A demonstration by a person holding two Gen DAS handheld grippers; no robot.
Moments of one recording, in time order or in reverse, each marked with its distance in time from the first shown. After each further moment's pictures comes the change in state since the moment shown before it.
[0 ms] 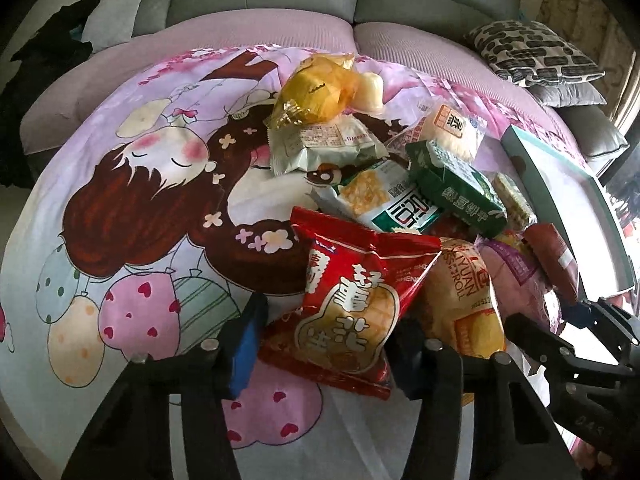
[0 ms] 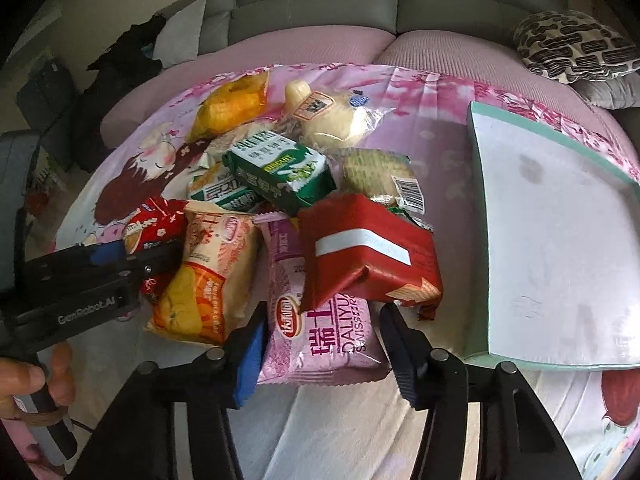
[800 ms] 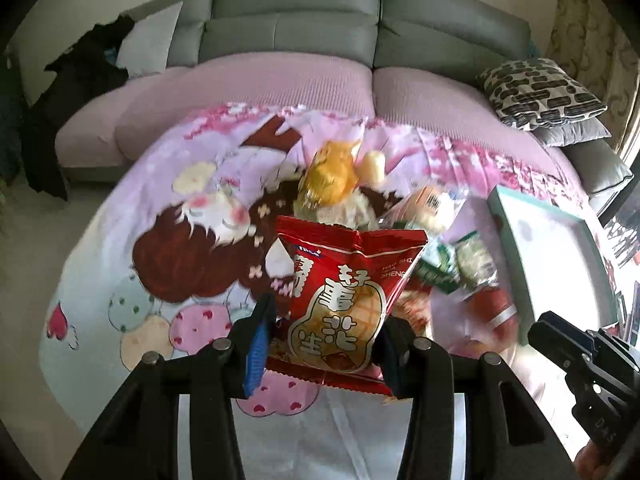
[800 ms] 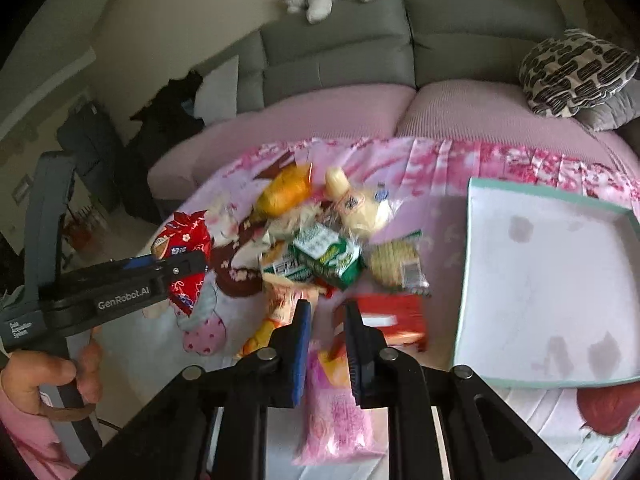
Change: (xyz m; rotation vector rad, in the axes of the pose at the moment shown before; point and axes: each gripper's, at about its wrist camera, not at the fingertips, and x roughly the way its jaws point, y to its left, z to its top) left arm -0.081 -0.015 0.026 -0.037 -0.122 0.088; right arm -0.085 -0.007 0.014 0.030 -0.200 0.152
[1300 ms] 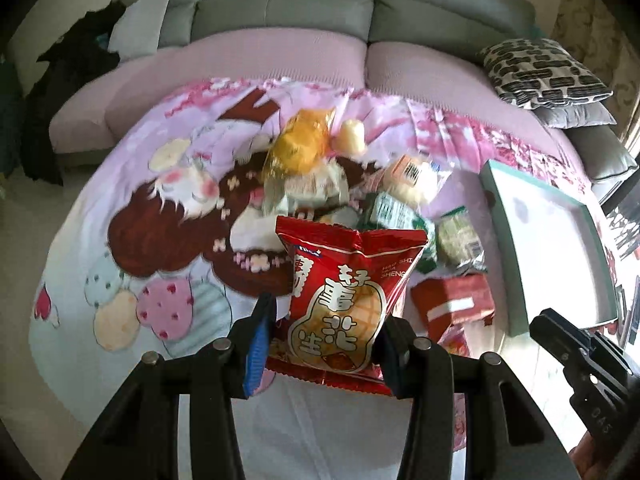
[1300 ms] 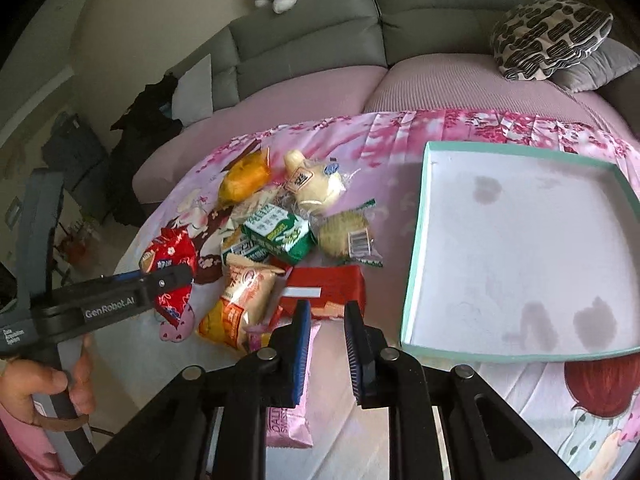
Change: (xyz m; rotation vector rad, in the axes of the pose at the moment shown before) left arm 0.019 -0.030 -0.013 -0.012 0.111 0.010; right arm 0.004 -0.042 -0.017 0.086 0.061 -0.014
